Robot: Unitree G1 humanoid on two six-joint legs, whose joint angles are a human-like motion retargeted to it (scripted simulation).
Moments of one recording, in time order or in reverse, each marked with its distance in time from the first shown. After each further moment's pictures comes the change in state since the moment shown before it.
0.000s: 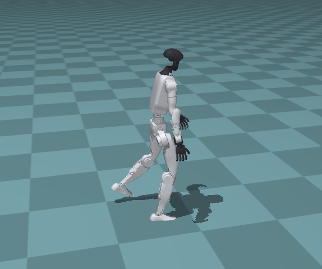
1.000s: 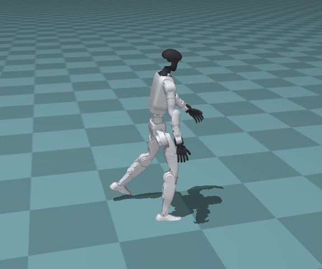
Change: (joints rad) left arm -0.199 -0.064 -0.108 -0.099 -0.031 -0.048 0.074; right arm -0.019 -0.058 -0.031 0.012 -0.024 0.001 -0.004; waist 0.005 0.052 0.008; left_leg 0.088 0.025 -0.005 -0.126 0.037 0.034; right_leg -0.029 -0.026 0.020 -0.034 0.064 0.069
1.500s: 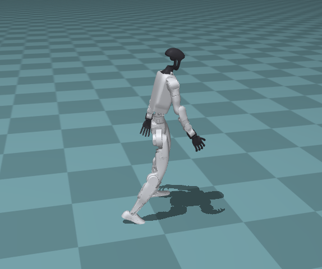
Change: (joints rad) left arm 0.548 0.025 0.082 0.466 0.150 0.026 -0.293; right arm -0.139 0.123 0.077 -0.239 0.030 -0.060 0.058; waist 0.297 -0.039 0.018; left_leg -0.244 -0.002 0.179 -0.415 -0.060 -0.001; right_leg 0.241 0.022 0.177 0.095 0.011 0.012
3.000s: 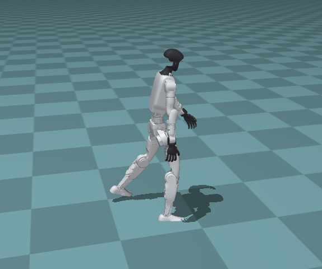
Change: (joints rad) left arm -0.483 -0.007 -0.075 -0.412 0.009 0.009 0.206; right arm 0.221 -0.061 -0.044 0.282 -0.147 0.100 0.057; waist -0.329 0.022 0.004; left_leg 0.289 0.006 -0.153 0.293 0.016 0.000; right_leg -0.262 -0.037 -0.245 -0.110 0.022 -0.057
